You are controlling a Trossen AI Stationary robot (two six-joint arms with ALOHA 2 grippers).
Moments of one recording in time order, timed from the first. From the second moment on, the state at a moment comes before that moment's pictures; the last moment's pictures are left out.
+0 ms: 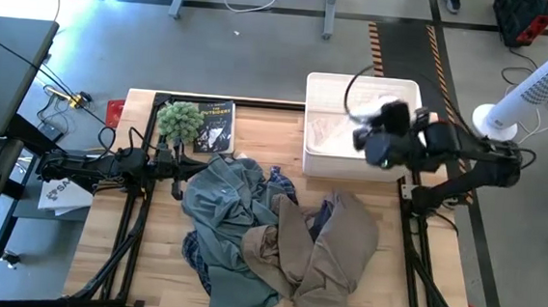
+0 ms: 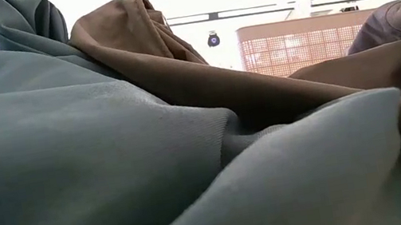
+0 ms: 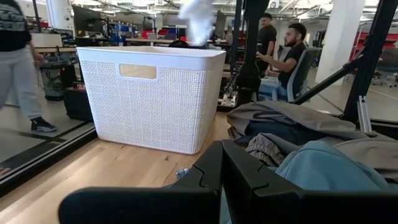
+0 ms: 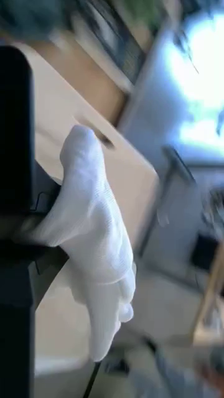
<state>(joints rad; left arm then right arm) -0.04 0.03 0.01 0.05 -0.25 -0.05 0.10 1.30 1.64 -1.50 1.05 0.95</state>
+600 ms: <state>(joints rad) -0.04 0.03 0.01 0.05 -0.25 -0.05 -0.23 1.44 1.64 -1.53 0.82 0.75</state>
